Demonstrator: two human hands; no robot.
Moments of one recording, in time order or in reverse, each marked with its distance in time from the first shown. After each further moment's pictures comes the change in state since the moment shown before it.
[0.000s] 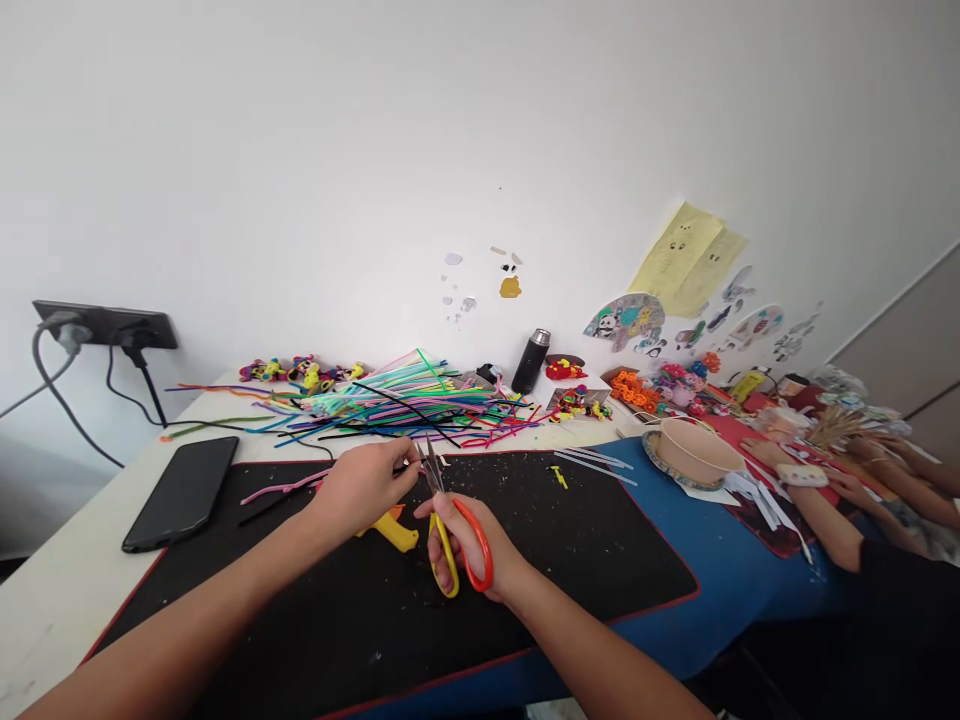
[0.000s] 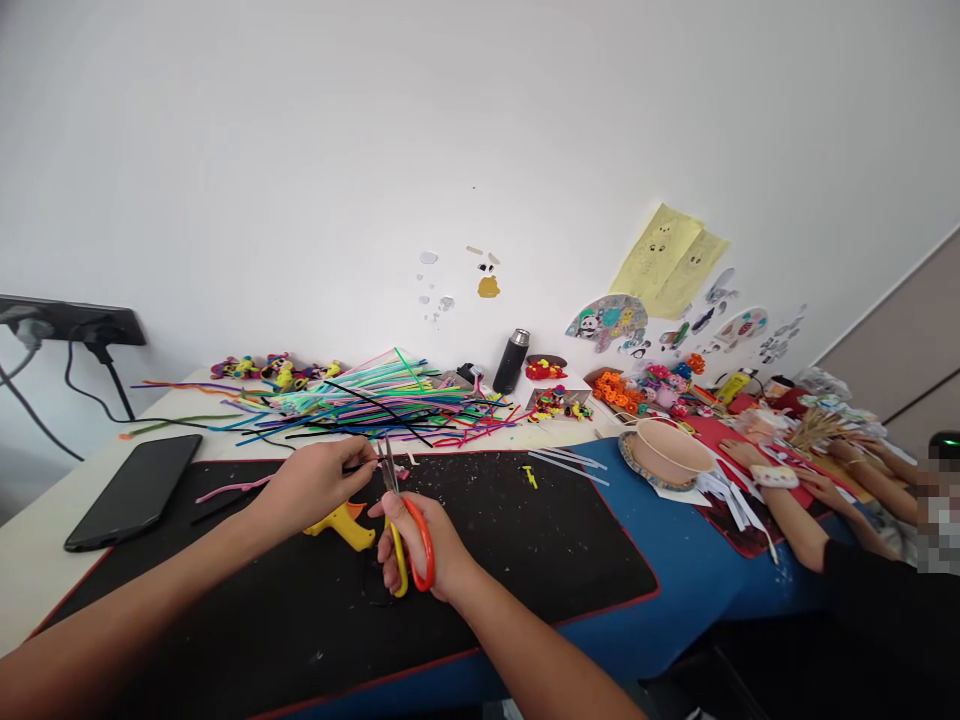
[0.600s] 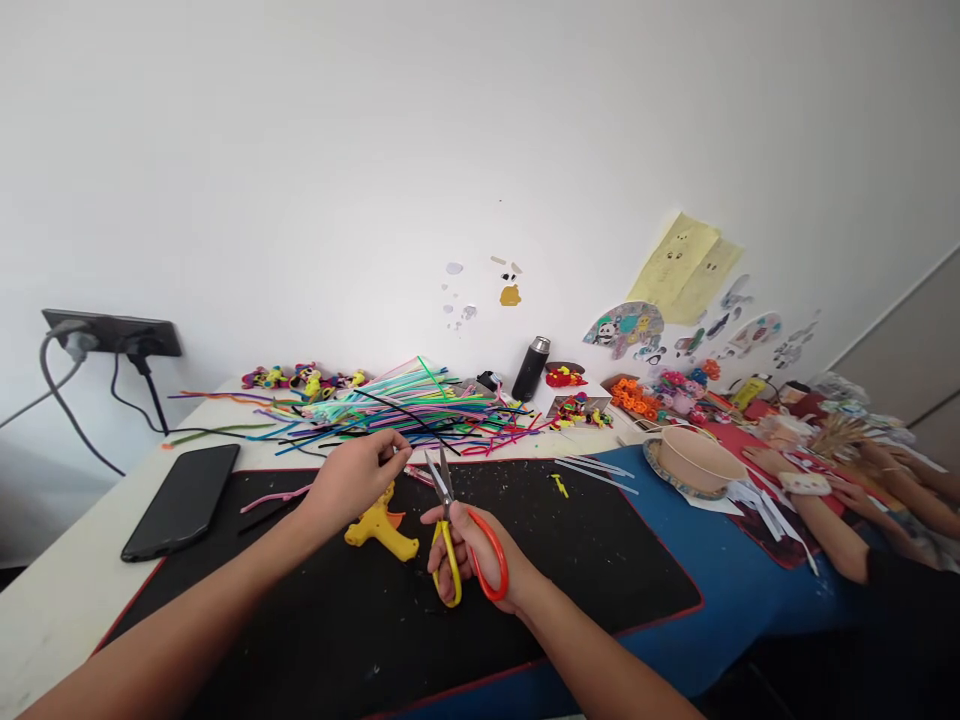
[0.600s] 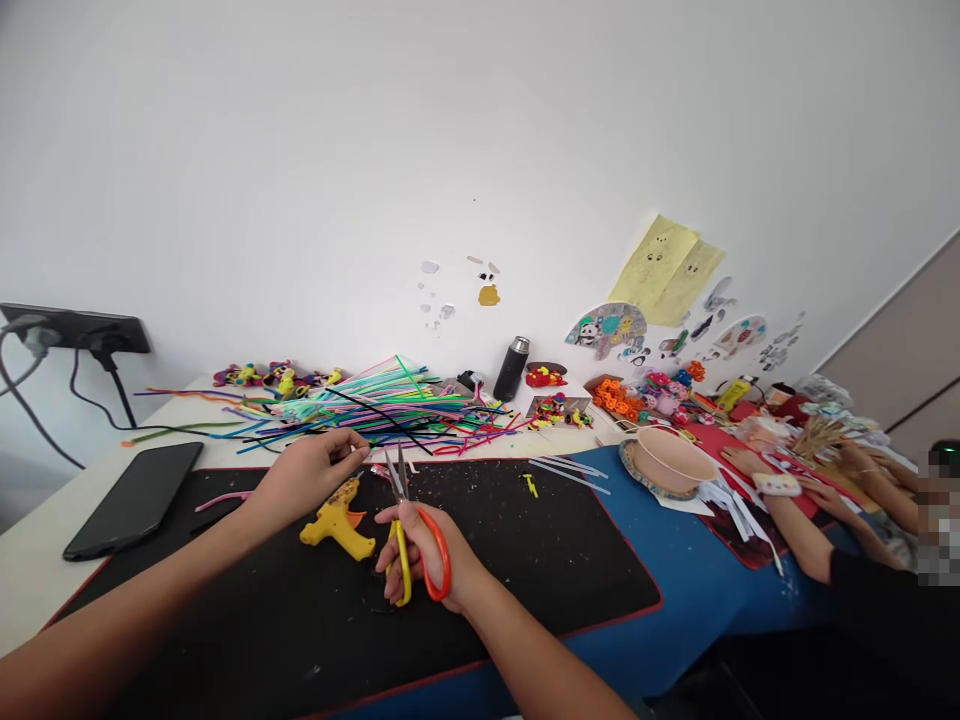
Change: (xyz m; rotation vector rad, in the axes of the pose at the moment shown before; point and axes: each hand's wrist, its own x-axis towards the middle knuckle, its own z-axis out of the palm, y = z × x) left_hand 0.011 -0.014 -0.007 -0.142 0.094 -0.070; right_hand -0.003 0.004 -0.015 0.031 -0.050 0.005
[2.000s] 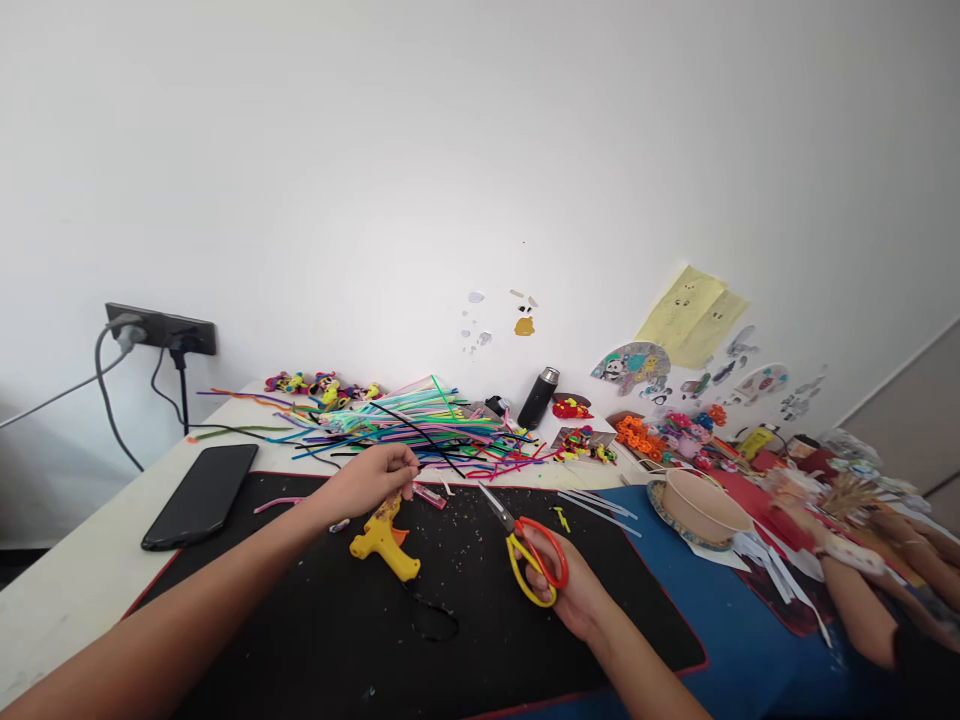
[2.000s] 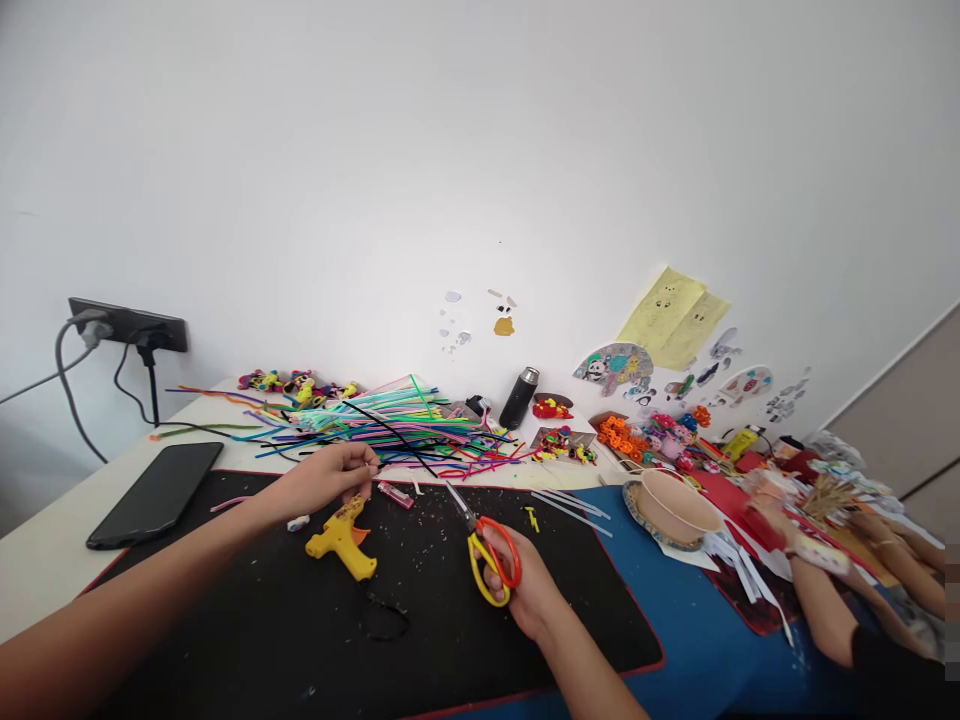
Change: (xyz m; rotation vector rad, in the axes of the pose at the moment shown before) left_hand 0.009 -0.021 -0.002 -0.550 -0.273 -0.026; right_hand -0.041 -0.017 -0.086 0.070 0.388 0.042
